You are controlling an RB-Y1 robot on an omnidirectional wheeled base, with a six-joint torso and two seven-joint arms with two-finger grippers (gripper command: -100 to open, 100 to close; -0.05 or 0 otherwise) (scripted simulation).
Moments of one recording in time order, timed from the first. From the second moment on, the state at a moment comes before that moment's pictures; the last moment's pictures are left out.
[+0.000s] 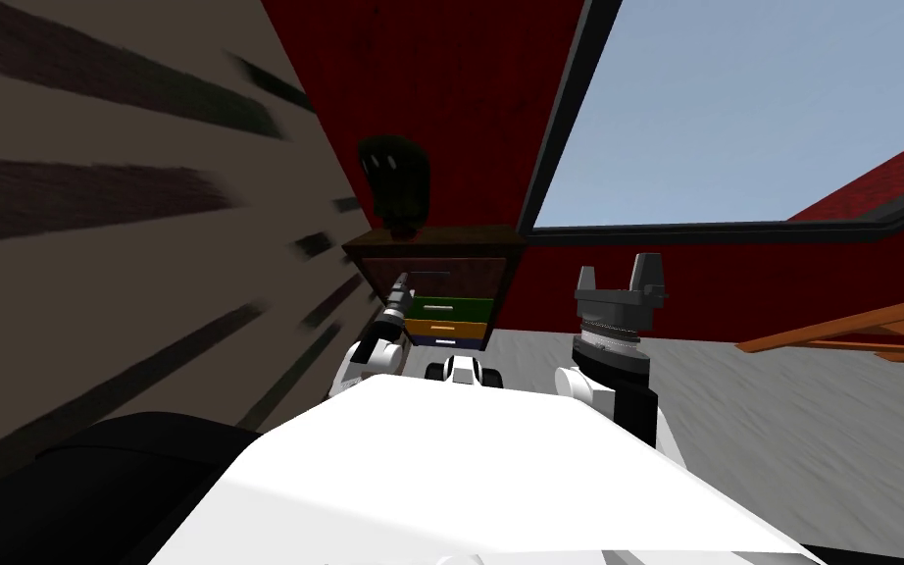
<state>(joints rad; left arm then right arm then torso) 0.43 0.11 -0.10 -2.31 0.00 0.22 0.06 0.54 -0.02 -0.06 -2.40 0.02 -0.48 -0.09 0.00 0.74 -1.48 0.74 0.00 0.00</state>
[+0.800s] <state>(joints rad) 0.46 0.12 -0.11 -2.36 0.00 0.26 0.06 0.54 -0.02 -0.06 -2.40 0.02 -0.48 -0.09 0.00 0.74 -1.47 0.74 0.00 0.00</state>
